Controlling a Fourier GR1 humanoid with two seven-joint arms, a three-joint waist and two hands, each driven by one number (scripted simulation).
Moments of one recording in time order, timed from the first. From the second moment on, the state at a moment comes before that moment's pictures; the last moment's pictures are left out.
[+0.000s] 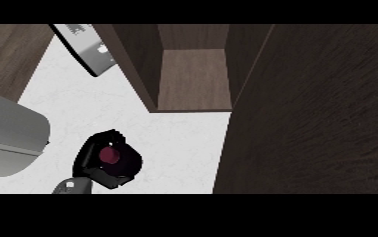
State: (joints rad) left arm -0.19 0.15 0.08 -0.74 0.01 -0.39 -0.77; right arm -0.13 -0.45 0.70 -2.50 0.13 -0.67 0.59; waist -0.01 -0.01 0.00
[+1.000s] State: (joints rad) left arm 0.06 0.01 -0.11 -1.34 0.15 -0.26 -0.47; right arm -0.07 -0.52 0.71 -2.51 0.12 -0.70 0.51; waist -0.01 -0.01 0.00
